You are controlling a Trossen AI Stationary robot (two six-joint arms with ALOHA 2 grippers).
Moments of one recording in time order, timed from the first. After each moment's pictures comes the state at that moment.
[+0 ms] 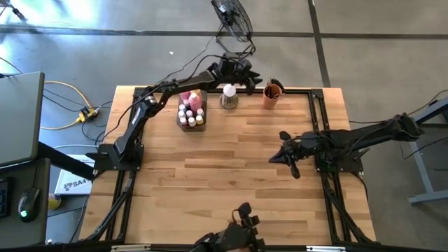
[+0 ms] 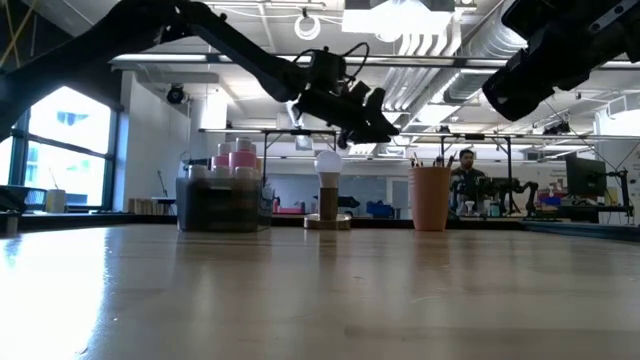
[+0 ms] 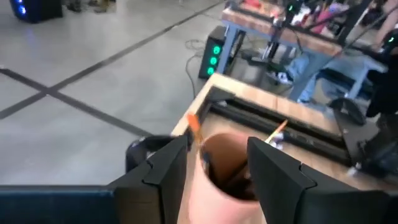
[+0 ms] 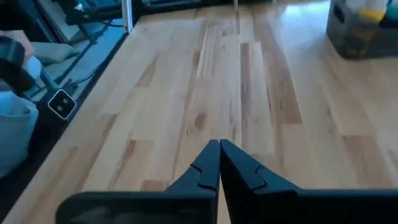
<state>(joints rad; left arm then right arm) 0.57 2.26 1.95 0.09 0.30 -0.13 0.14 0.79 0.40 -0.06 -0.08 0.20</state>
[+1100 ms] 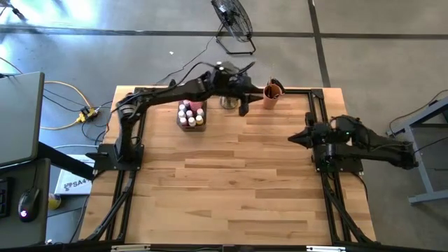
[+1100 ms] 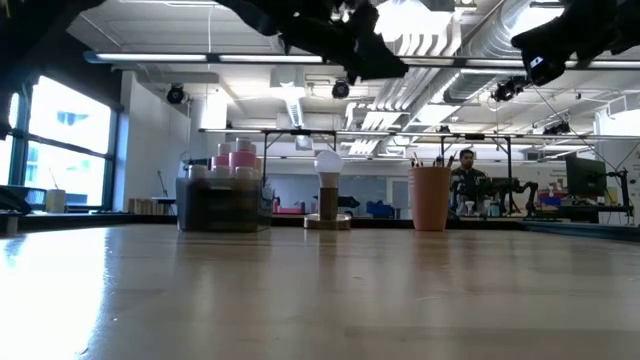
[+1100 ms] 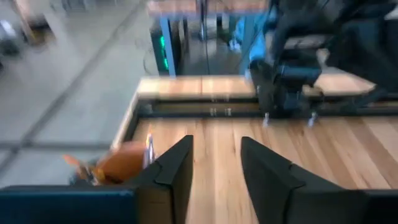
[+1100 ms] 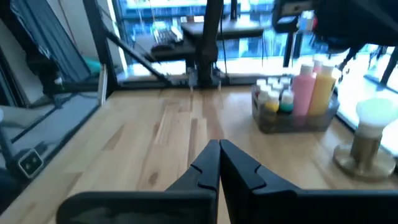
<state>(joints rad) 0.40 1.98 1.84 -0.15 0.31 0.18 -0.18 0.25 0.40 -0.31 -0.21 0.03</state>
